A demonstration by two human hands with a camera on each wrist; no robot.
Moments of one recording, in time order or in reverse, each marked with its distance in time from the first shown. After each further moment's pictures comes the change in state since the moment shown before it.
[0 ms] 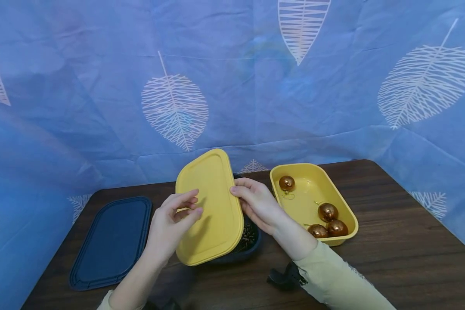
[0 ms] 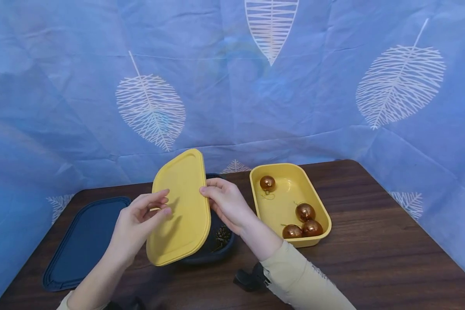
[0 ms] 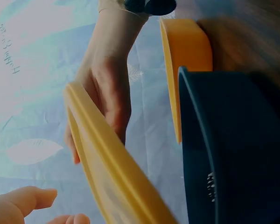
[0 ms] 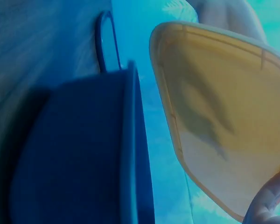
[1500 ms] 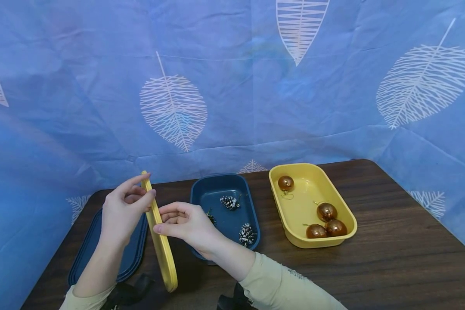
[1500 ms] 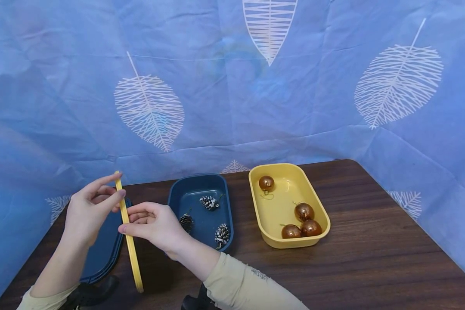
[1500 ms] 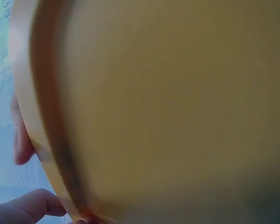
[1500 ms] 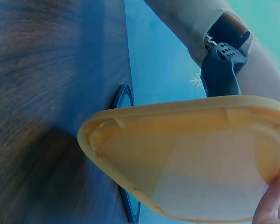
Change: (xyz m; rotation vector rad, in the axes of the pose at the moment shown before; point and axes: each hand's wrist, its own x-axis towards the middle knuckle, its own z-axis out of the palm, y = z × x) left_hand 0.022 0.004 -0.066 0.294 0.256 -0.149; right_hand 0.019 0.052 0.106 -0.093 -0.176 0.016
